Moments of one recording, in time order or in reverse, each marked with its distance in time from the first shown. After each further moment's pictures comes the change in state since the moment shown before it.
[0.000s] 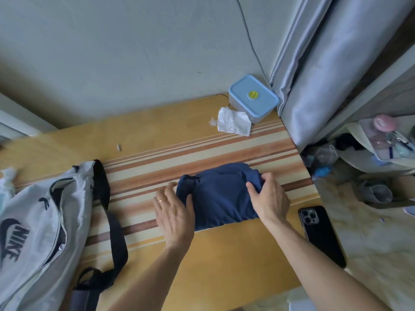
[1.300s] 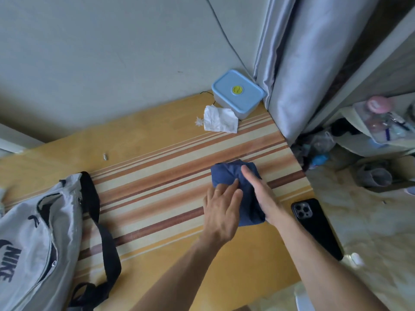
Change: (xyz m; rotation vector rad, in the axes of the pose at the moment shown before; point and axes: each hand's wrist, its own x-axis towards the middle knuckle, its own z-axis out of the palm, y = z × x) left_hand -0.029 0.107 0.014 -0.248 -0.569 0.356; right_hand 0.018 0.017 -0.019 1.030 -0.615 0.285
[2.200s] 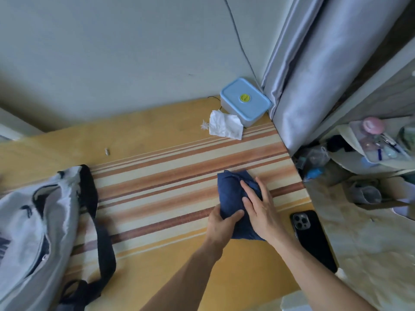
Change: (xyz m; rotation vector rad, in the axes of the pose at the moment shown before) left_hand -0.003 -0.027 0.024 -0.869 -0.041 -0.618; right_hand 0.002 0.055 -0.012 -0.956 0.177 -0.458
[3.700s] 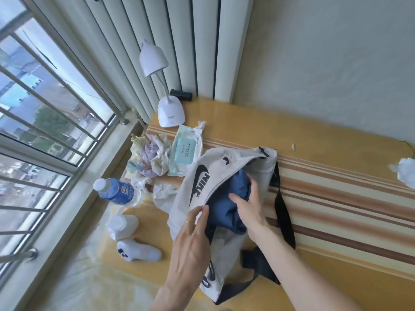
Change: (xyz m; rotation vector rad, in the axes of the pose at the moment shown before) left_hand -0.211 -0.070 -0.525 0.836 0.697 0.434; right_hand -0.070 -0.493 0.311 0.600 -0.330 0.209
